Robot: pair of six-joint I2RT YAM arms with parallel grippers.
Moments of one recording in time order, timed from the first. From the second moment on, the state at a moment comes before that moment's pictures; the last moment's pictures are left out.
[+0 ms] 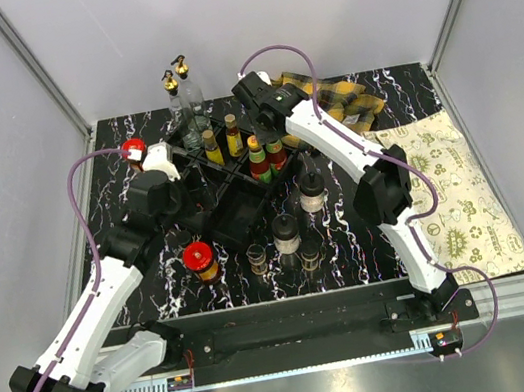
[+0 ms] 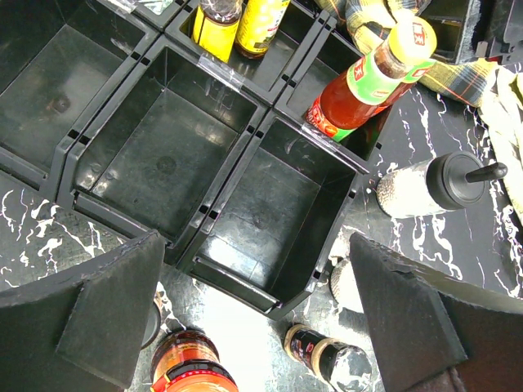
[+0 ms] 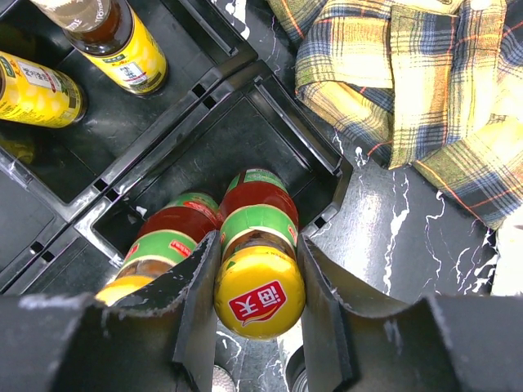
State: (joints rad) left arm -0.46 0.98 0.93 -0.45 -0.13 -0.43; right arm 0.65 2.28 2.36 -1.03 0.36 0.32
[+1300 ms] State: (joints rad) left arm -0.44 1.04 1.00 -0.51 -0.17 -0.43; right arm 0.66 1.99 2.20 -0.98 0.40 0.35
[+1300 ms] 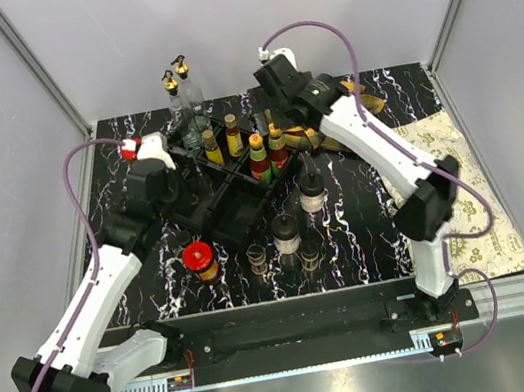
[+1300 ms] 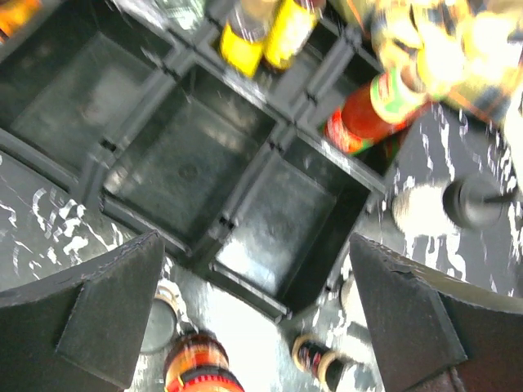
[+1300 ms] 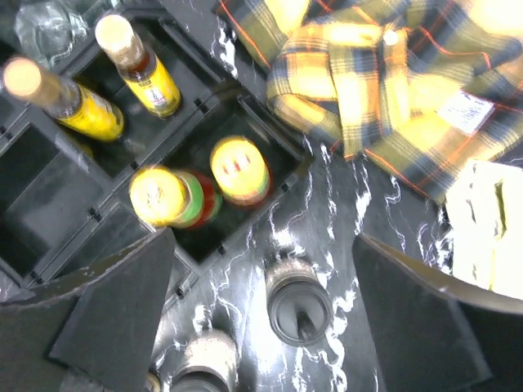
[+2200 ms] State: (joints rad) left arm 0.02 1.77 1.60 -0.48 -0.21 -0.38; right arm 0.65 1.38 1.28 -0.70 0.32 0.48
